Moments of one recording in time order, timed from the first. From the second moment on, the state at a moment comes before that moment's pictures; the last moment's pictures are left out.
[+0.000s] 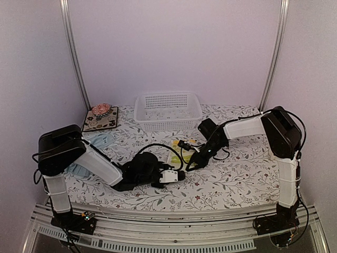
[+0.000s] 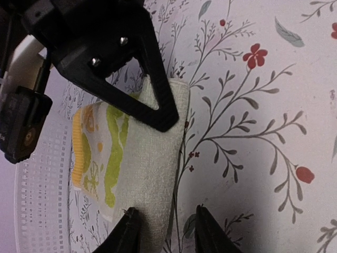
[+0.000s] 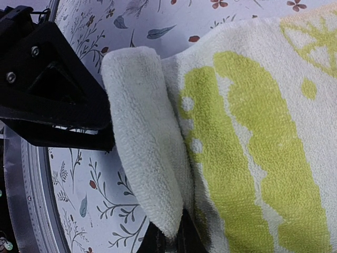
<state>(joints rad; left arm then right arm) -1.03 1.91 0.73 0.65 -0.14 0.85 0.63 2.12 1.37 -0.54 -0.71 -0.35</state>
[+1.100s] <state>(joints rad) -1.00 2.02 1.02 0.28 -0.09 0.78 0.61 2.05 1.32 -0.52 -0.63 -0.36</state>
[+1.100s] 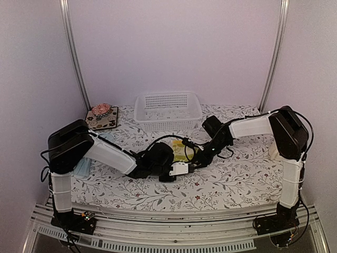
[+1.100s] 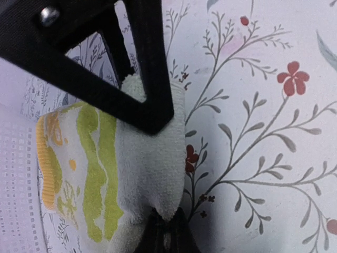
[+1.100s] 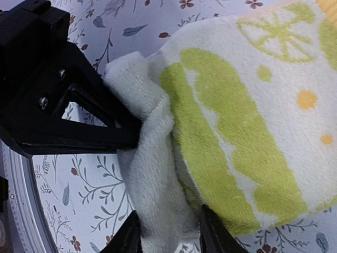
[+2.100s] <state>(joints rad) -0.82 2.21 1.54 -0.42 0.52 0.56 0.74 1.57 0.70 0.07 -0.28 -0.82</state>
